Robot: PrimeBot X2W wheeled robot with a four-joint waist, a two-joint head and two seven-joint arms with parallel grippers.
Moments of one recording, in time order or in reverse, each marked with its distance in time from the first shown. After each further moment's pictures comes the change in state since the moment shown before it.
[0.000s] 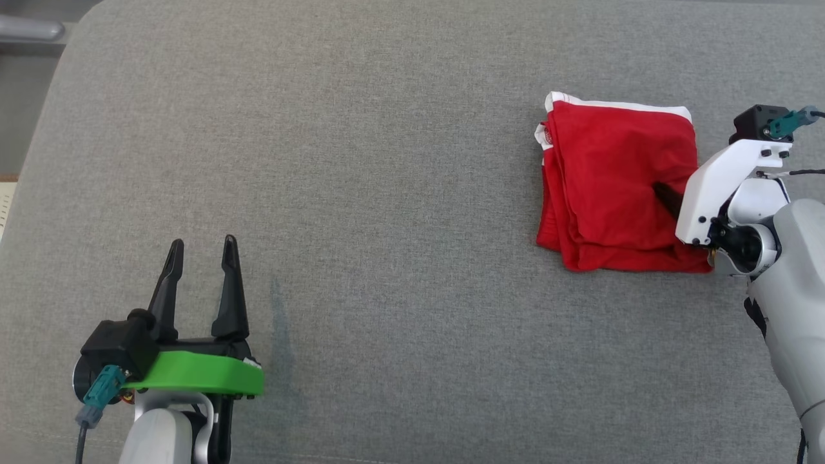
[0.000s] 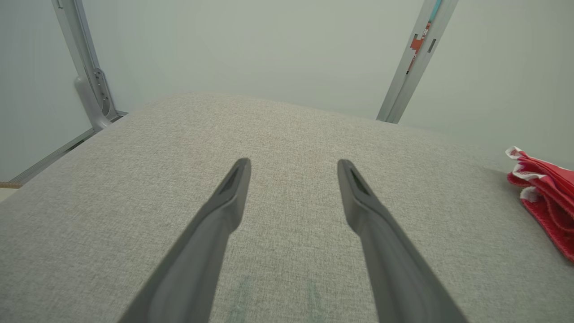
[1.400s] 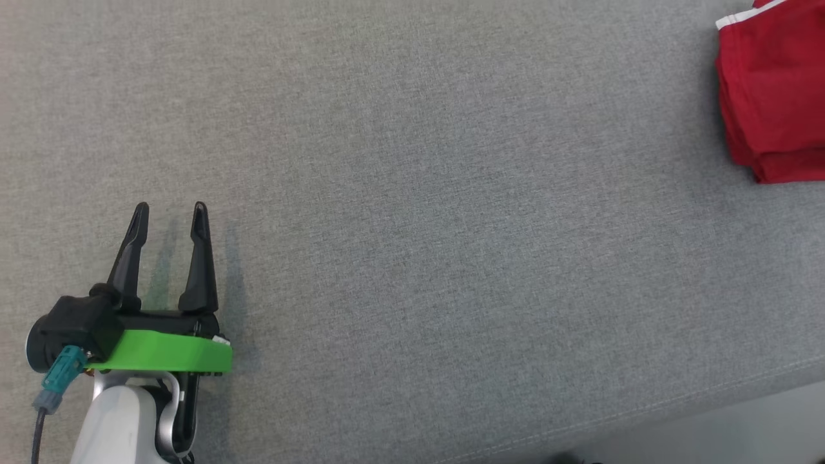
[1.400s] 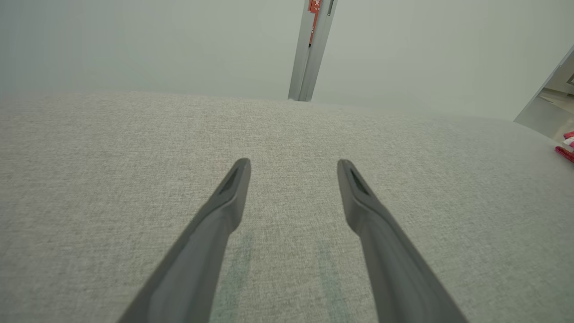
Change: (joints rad) left arm -0.043 0.090 -0.012 -0.063 -0.004 0.000 0.000; right arm -0.204 -0.563 0.449 -0.162 0.001 0.001 -0.255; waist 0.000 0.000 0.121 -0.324
